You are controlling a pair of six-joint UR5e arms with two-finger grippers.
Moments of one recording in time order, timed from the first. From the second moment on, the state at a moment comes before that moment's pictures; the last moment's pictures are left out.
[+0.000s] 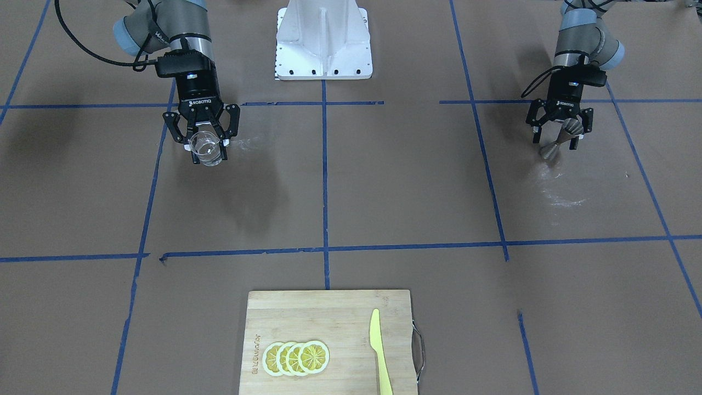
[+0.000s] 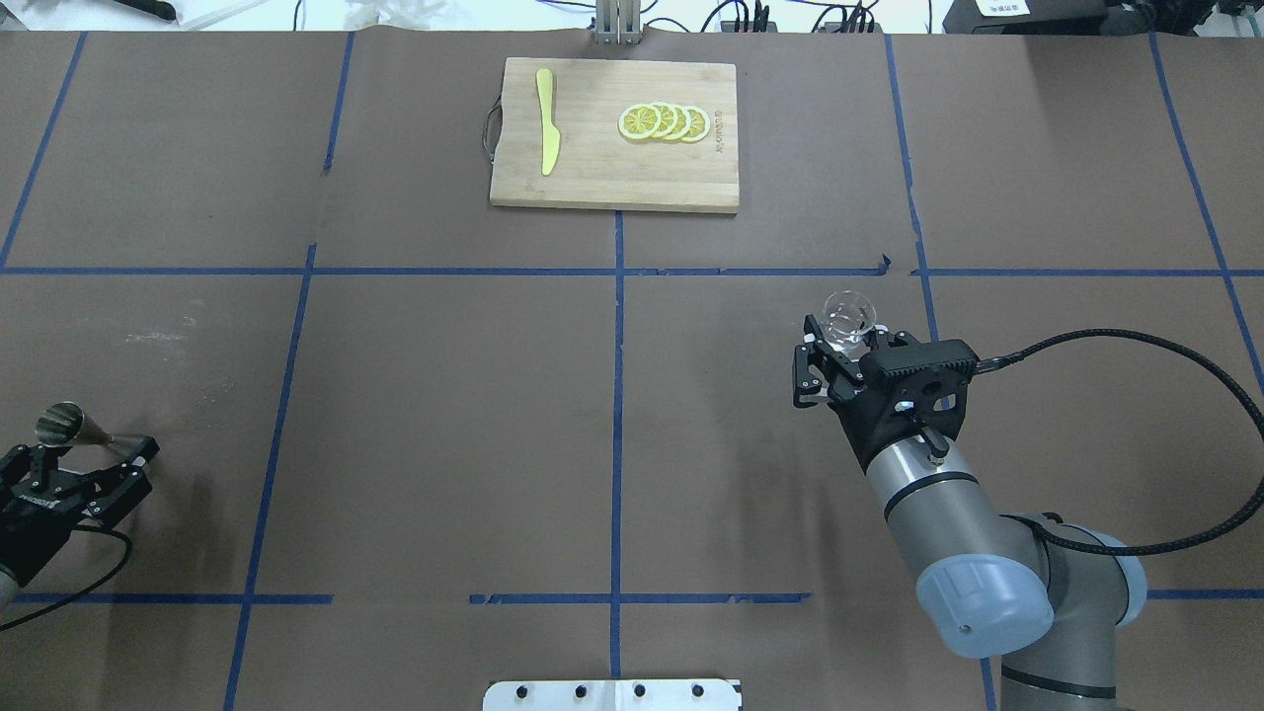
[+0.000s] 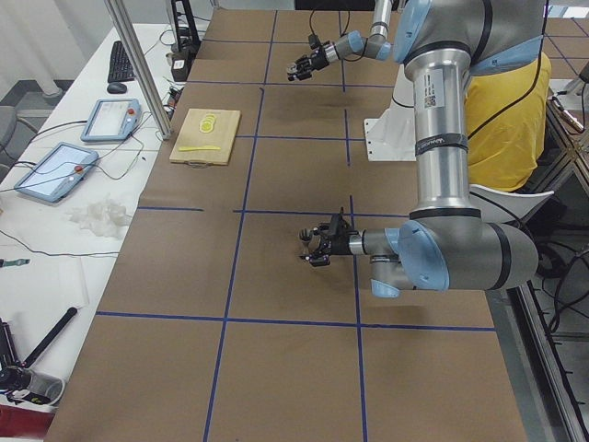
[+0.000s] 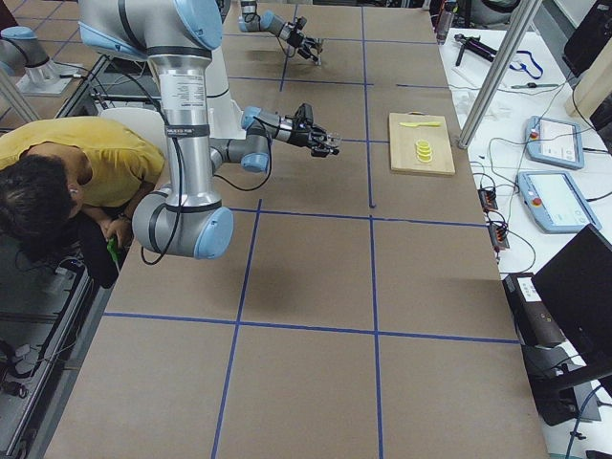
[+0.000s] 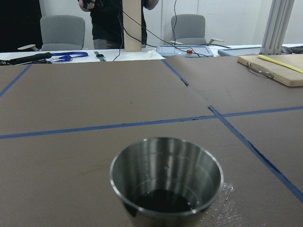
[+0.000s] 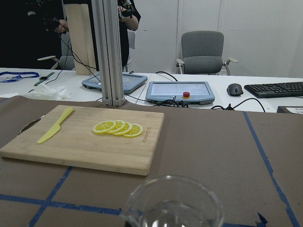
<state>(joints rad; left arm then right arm) -0.07 -1.28 -1.45 -3.25 -0.57 -1.07 0.22 -1.43 1.91 -0.87 0.65 1.11</state>
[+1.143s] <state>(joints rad) 0.07 -1.15 -1.45 -3.37 -0.55 -1.07 0.22 -1.43 1.91 -0.87 0.65 1.11</state>
